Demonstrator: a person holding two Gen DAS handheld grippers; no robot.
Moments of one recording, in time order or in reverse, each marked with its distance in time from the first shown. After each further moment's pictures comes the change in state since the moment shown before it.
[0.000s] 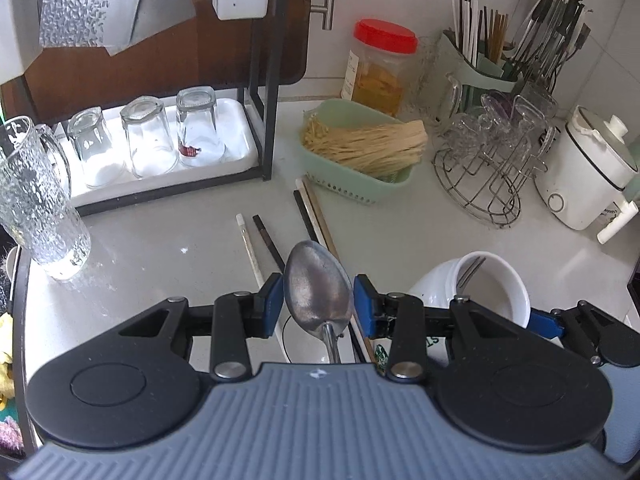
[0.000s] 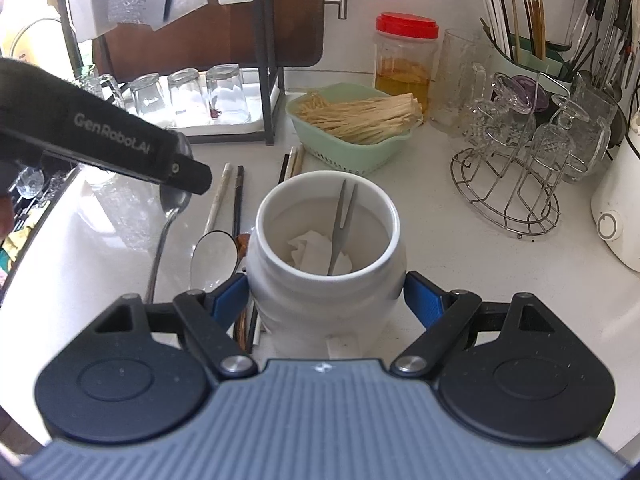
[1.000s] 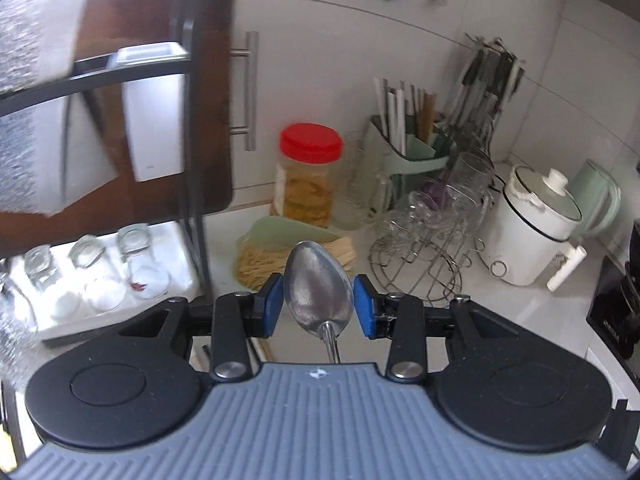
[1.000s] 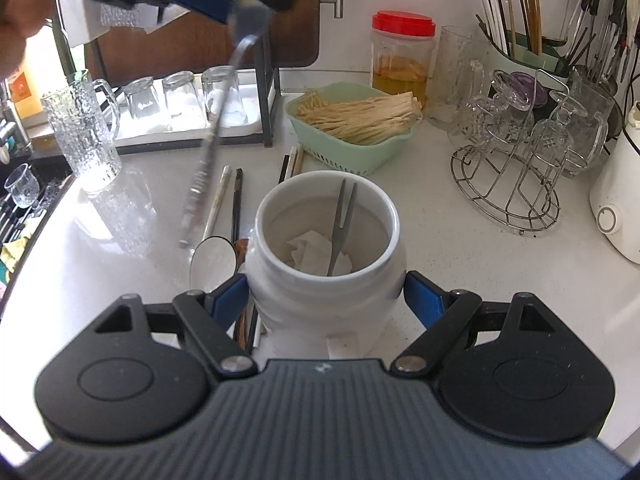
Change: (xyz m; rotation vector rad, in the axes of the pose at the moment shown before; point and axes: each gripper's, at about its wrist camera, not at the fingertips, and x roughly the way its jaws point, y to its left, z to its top) left arm -0.027 -0.039 0.078 0.123 -0.188 -0.147; right arm 0.002 0.009 0.004 0.029 -0.003 -0.019
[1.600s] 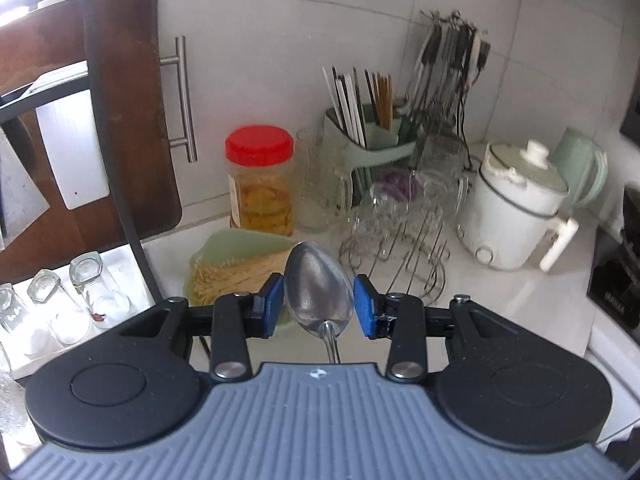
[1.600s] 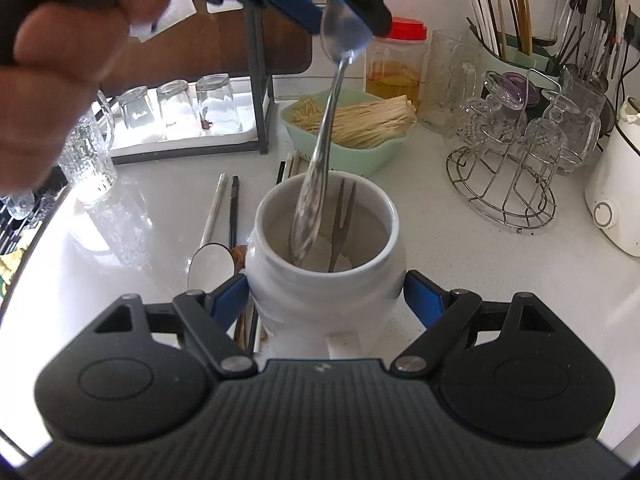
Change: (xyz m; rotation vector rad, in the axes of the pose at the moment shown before) left arm 0.032 -0.039 -0.004 0.119 -0.005 -0.030; right arm 0.000 0.002 -0.002 0.026 -0.020 -0.017
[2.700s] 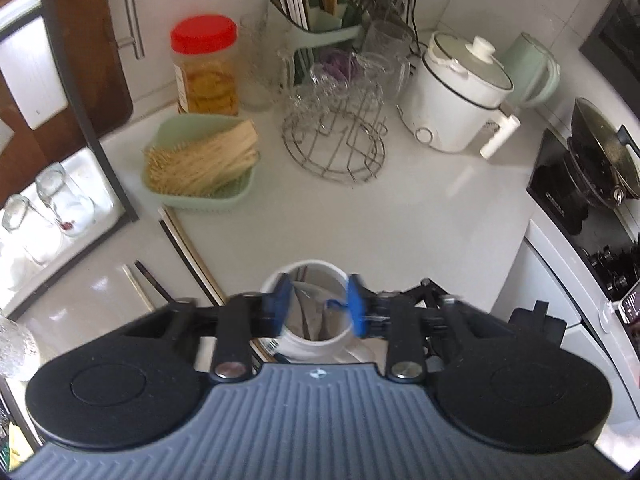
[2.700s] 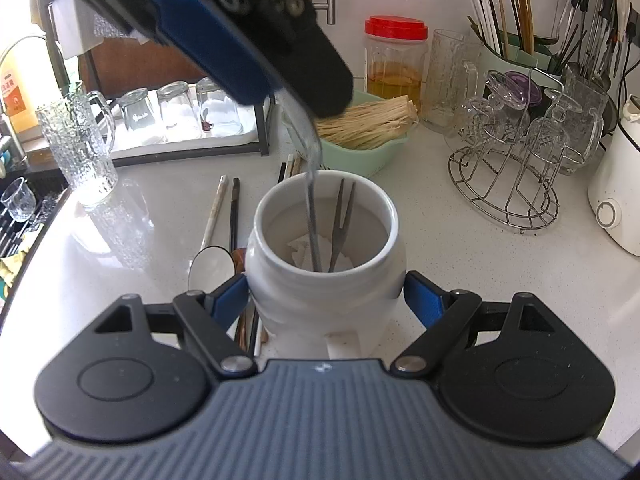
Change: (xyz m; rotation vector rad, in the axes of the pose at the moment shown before) left arm -0.028 -0.005 -0.002 0.023 0.415 -0.178; right arm 0.002 0.000 0.001 0.001 -0.004 0.007
